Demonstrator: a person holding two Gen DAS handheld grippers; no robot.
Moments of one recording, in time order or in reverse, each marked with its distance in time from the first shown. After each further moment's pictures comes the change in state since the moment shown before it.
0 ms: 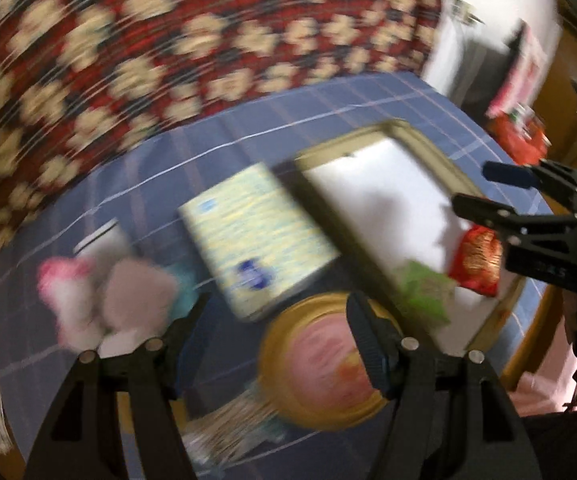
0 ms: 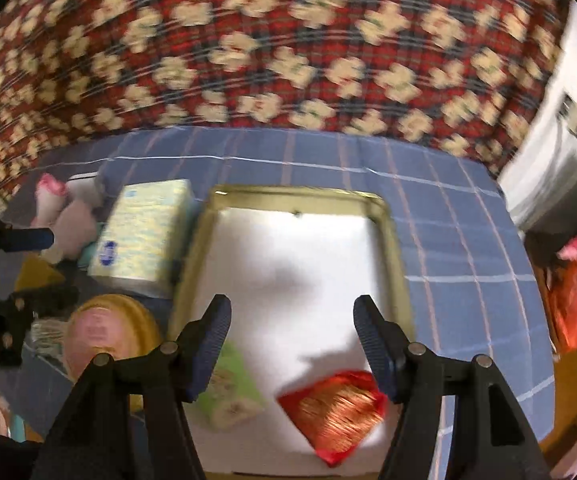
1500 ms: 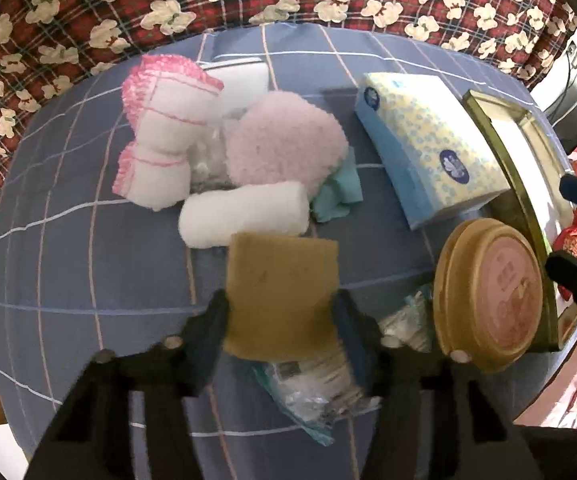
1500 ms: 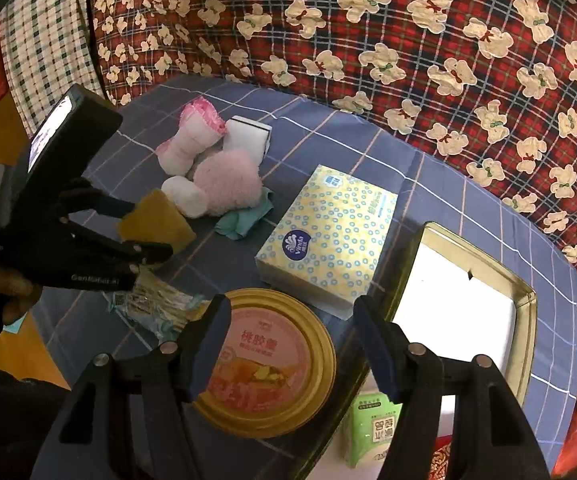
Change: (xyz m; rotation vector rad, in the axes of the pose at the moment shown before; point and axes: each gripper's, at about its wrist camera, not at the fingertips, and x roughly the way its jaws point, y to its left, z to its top) left arm 0.041 0.100 -0.082 -0.287 0.166 0.094; right arm 0.005 0.146 0.004 -0.431 0.014 0.277
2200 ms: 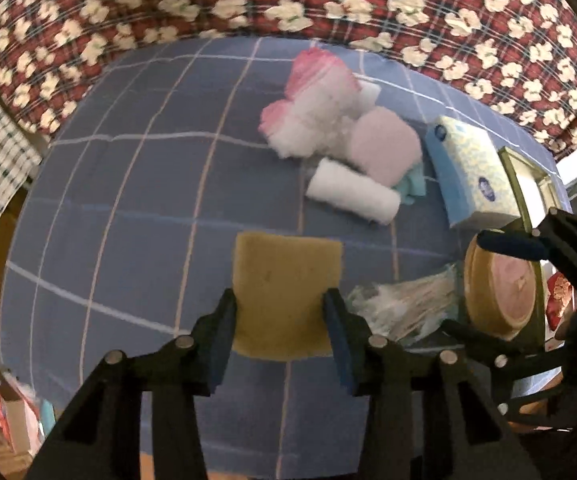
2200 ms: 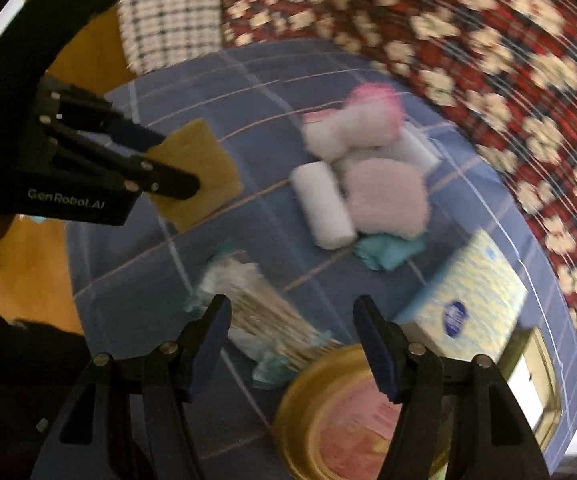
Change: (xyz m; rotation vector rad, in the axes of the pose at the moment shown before) left arm -0.052 0.061 -0.062 -0.278 -0.054 0.042; right arm 0.038 0.097 0.018 -0.383 0.063 0.172
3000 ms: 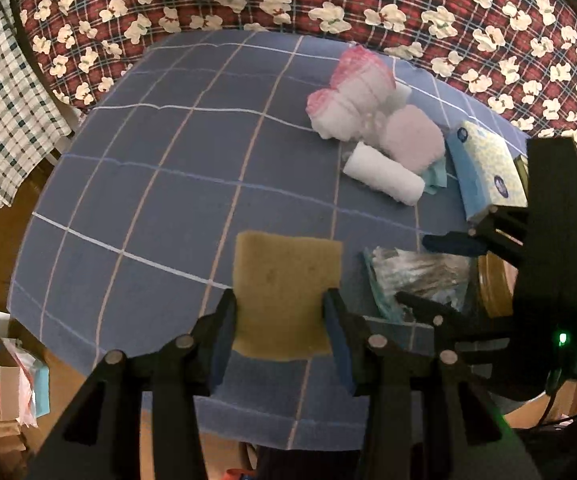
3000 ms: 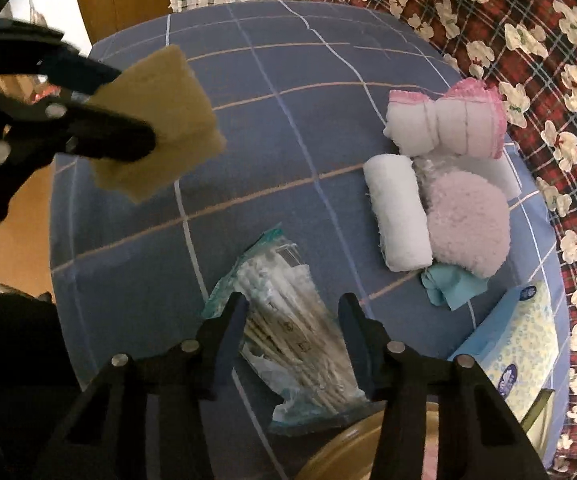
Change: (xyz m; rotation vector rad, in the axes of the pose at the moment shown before) left arm -0.015 0.017 -0.029 -0.084 -0.006 0.050; right arm 0.060 0.041 0.021 -0.232 0.135 0.035
